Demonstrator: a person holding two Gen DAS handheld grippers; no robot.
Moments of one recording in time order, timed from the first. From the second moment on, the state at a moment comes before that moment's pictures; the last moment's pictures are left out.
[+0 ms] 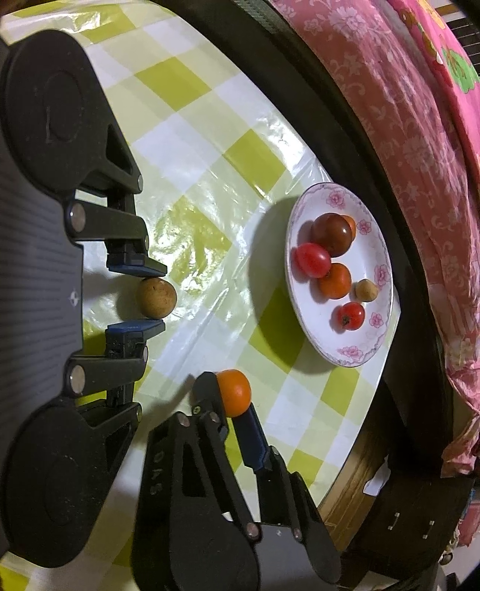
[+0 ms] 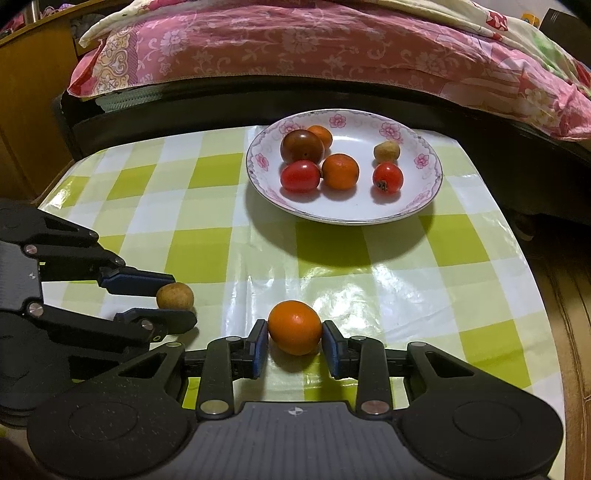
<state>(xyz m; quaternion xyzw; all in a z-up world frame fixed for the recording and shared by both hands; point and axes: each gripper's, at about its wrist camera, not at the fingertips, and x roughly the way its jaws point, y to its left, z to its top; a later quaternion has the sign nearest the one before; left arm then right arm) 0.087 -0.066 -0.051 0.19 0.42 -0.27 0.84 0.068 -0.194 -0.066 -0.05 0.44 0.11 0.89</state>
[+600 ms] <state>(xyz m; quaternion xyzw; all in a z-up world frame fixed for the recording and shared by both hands) 0.102 -0.074 -0.033 0.18 0.40 -0.26 0.86 0.070 -0.195 -0.048 -0.04 0.42 0.10 0.90</state>
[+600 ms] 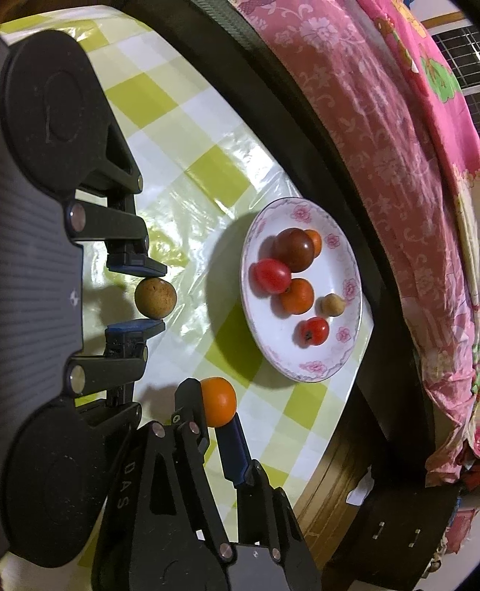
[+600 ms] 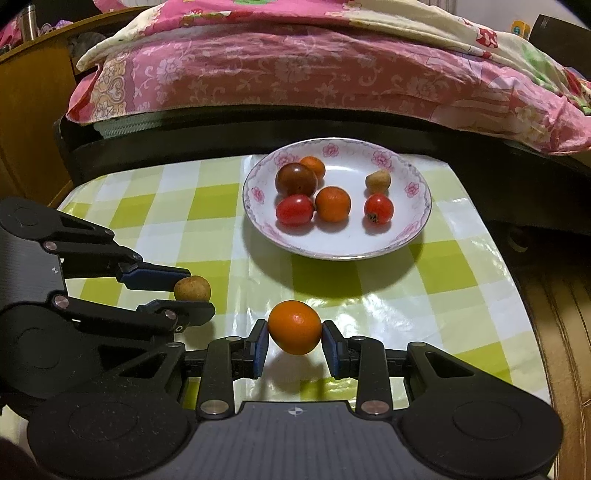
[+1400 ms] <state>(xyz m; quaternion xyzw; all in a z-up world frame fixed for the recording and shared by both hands) 0.119 -0.078 -0.020 0.18 0.38 -0.25 0.87 0.086 -0.201 -0.034 -0.03 0.40 0.08 0.91</state>
